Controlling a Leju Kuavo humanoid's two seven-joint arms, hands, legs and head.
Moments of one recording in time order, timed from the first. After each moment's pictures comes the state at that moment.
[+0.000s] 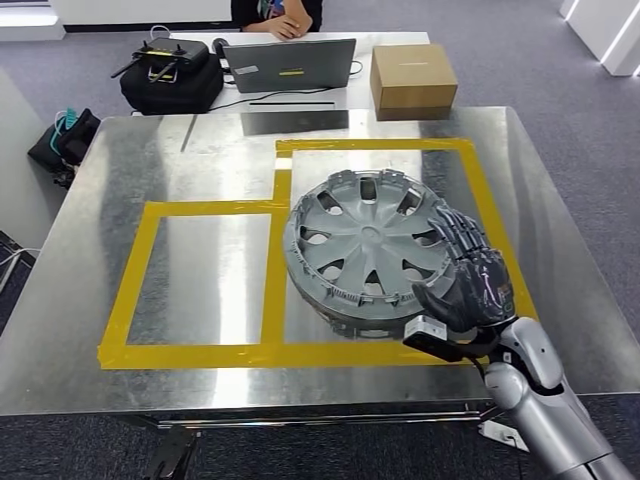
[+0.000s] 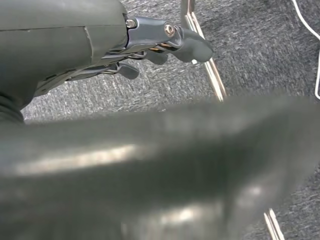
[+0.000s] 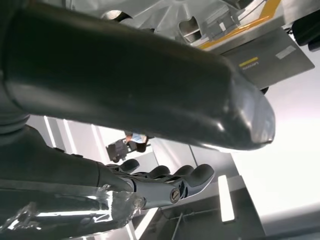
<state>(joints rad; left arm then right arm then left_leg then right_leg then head) -0.08 -0.09 0.45 -0.20 -0.52 0.15 -0.47 -0.30 -0.28 0.49 -1.31 0.86 -0.47 -0.40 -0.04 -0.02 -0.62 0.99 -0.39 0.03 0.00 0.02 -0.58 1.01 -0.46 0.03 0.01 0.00</state>
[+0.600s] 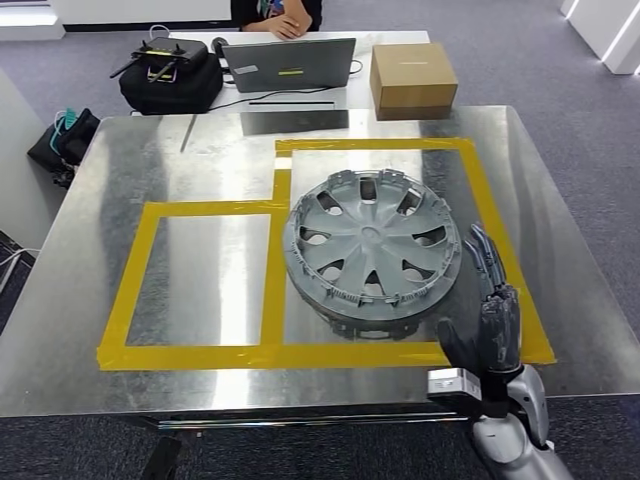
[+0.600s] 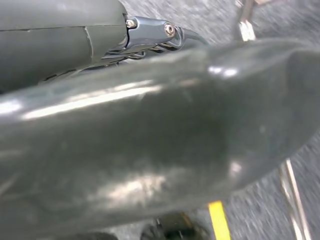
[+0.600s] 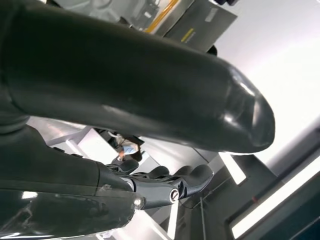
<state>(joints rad) -0.05 -0.09 0.52 -0.20 -0.48 0.25 -0.35 -0.07 -0.17 0.41 -1.59 0.59 -0.55 -0.54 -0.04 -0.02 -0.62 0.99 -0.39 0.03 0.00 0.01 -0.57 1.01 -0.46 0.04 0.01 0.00</state>
